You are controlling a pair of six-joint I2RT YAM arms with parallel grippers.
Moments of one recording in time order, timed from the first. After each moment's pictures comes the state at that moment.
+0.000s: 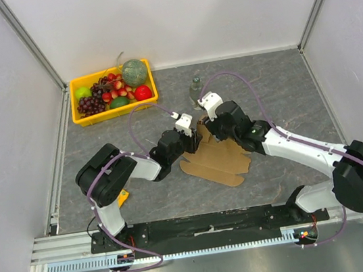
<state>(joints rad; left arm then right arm) -0.77 1.84 0.68 0.87 -0.02 -0.17 0.71 1.34 0.90 -0.18 0.22 -0.04</state>
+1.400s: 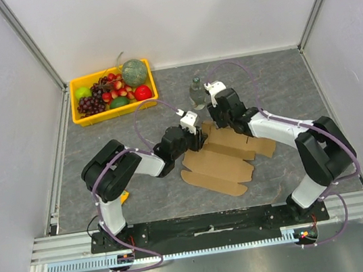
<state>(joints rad) -0.77 1.90 0.75 0.86 0.05 -0.16 0.53 1.63 1.00 -0.06 0.18 0.06</state>
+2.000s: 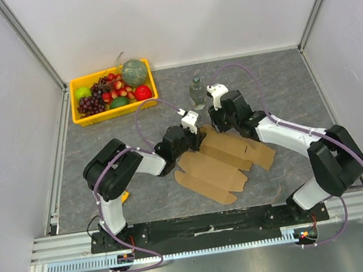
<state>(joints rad) -0.77 1.92 0.77 0.85 0.06 -0.16 0.53 1.52 0.92 -0.06 0.03 0.08</state>
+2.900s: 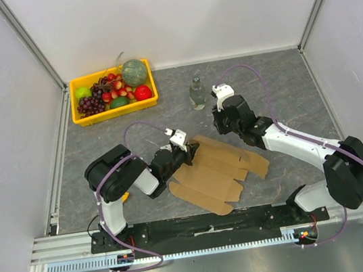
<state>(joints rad) -0.82 1.92 0.47 1.31 -0.03 -0.16 0.60 1.38 0.87 -0.07 0.15 0.19</state>
